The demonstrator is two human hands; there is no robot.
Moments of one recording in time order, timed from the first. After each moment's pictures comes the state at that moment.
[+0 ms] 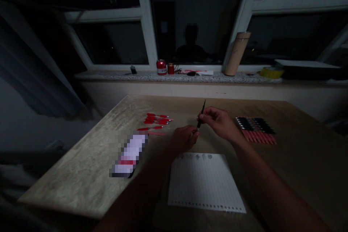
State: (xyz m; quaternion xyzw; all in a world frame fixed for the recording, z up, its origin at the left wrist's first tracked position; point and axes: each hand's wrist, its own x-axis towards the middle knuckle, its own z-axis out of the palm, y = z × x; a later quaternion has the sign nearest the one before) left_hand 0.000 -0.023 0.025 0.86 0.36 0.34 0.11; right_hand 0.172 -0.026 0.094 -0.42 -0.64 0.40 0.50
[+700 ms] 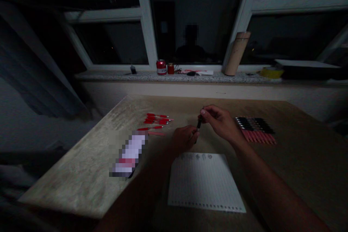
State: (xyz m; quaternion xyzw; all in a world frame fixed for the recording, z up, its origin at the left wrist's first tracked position) left_hand 0.000 -0.023 0.027 0.86 0.36 0.33 0.11; right_hand 0.171 -0.029 0.096 -0.41 -0.67 0.34 0.52
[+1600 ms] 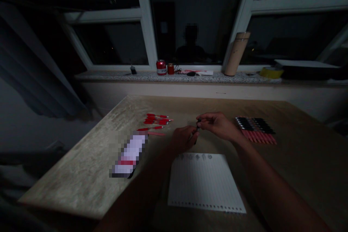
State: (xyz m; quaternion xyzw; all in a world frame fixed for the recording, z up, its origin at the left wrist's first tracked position) left_hand -0.001 -0.024 0.028 0.87 0.37 0.32 0.10; right_hand 0.178 -0.025 0.091 -0.45 -0.67 0.43 0.40
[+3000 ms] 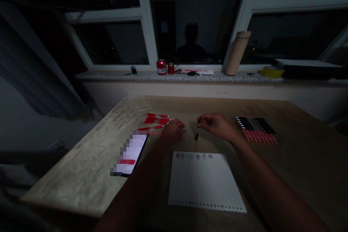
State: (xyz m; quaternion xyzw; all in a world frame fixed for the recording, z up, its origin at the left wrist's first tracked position) left_hand -0.038 0.016 0.016 0.85 0.48 0.22 0.07; right_hand 0.182 -0.015 0.074 -0.46 -0.75 0.31 0.36
